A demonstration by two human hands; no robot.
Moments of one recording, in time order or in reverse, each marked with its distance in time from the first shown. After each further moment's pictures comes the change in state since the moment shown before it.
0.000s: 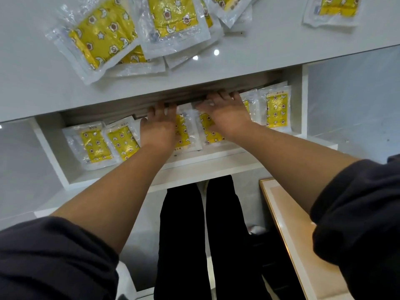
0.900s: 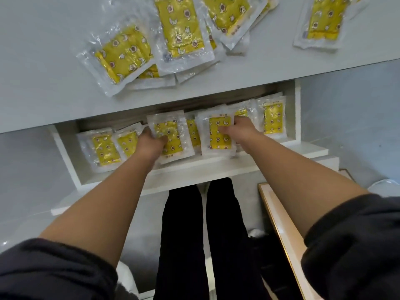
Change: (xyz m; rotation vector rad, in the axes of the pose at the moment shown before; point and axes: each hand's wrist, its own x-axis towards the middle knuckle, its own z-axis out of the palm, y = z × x) left_hand -0.021 -0.037 -0.005 -1.171 -0.173 -0.566; right_hand -0.026 -0.003 -0.011 1.415 -0.168 0.814
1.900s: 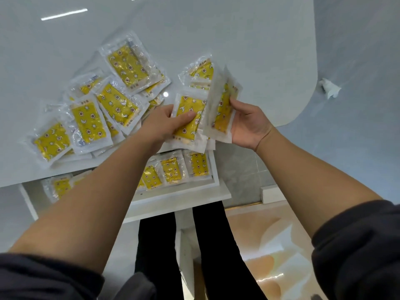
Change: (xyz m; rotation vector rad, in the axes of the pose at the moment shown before) left_hand -0.128 0.279 0.144 -0.155 -0.340 0.339; right_hand -0.026 -0.088 -0.288 0.948 -0.811 -0.130
